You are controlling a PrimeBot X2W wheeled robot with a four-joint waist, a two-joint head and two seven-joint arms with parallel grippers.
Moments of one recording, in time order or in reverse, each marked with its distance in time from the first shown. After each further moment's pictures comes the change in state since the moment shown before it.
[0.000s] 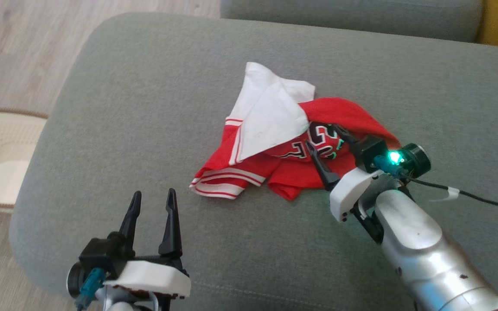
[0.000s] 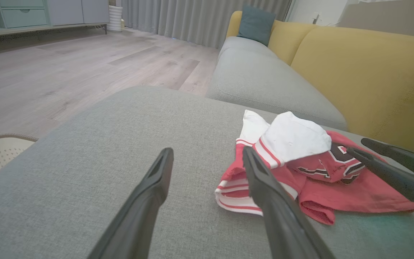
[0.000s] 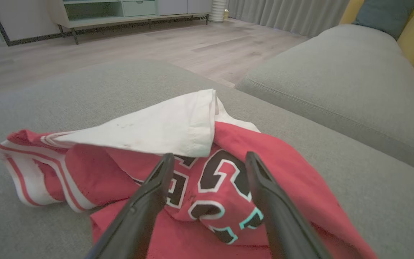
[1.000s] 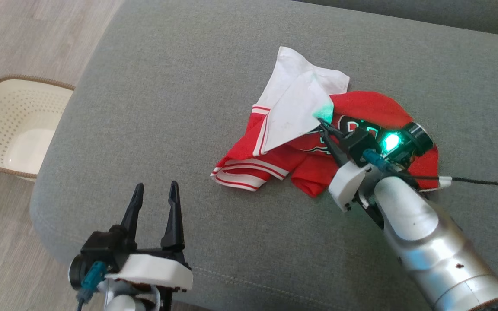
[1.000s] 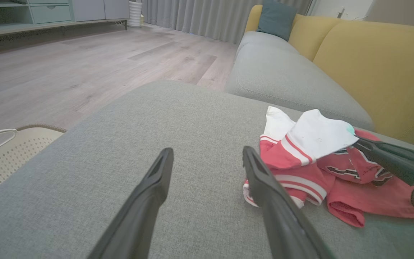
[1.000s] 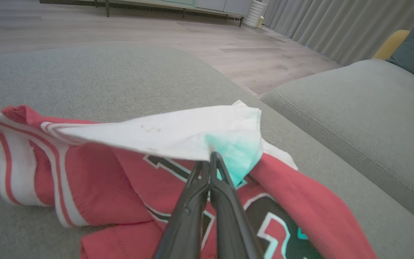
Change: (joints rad) left arm -0.024 0.000 -0.010 0.002 0.000 0.002 0.000; right arm -0.047 0.000 -0.039 0.009 -0.244 0.000 -0.019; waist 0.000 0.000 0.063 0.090
